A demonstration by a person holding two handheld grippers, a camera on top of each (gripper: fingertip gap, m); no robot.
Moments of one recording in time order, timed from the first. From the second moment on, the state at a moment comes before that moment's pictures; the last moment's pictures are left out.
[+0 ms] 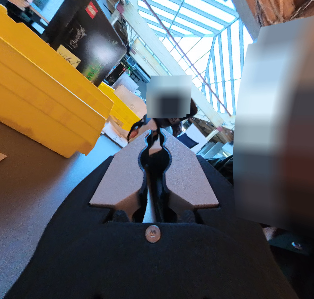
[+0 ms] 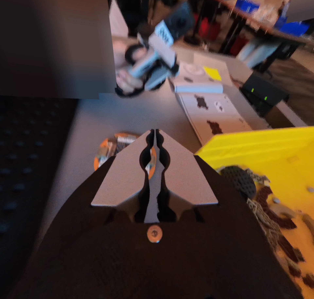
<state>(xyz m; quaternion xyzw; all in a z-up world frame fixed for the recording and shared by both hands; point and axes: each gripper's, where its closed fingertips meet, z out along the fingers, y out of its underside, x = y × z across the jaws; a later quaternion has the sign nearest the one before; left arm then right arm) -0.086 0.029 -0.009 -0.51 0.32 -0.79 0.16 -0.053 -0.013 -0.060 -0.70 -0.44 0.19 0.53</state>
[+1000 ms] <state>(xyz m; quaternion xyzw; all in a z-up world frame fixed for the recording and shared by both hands) -0.081 0.016 -0.020 -0.51 0.34 -0.78 0.12 -0.061 -0.052 -0.095 -0.64 -0.61 0.10 0.45</state>
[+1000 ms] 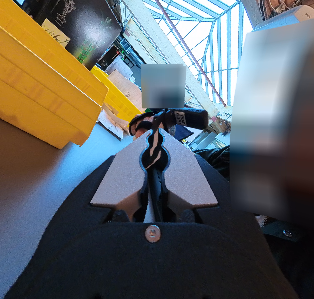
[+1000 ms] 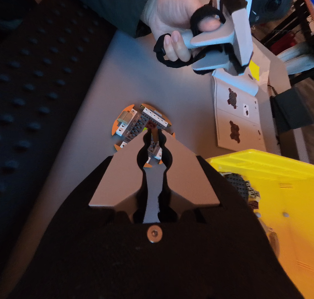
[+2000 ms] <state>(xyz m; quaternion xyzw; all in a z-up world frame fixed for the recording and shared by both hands) -0.048 -0.032 -0.057 -0.57 0.41 -0.71 0.07 -0.060 -0.024 -0.060 -0.63 -0.56 -0.01 0.54</state>
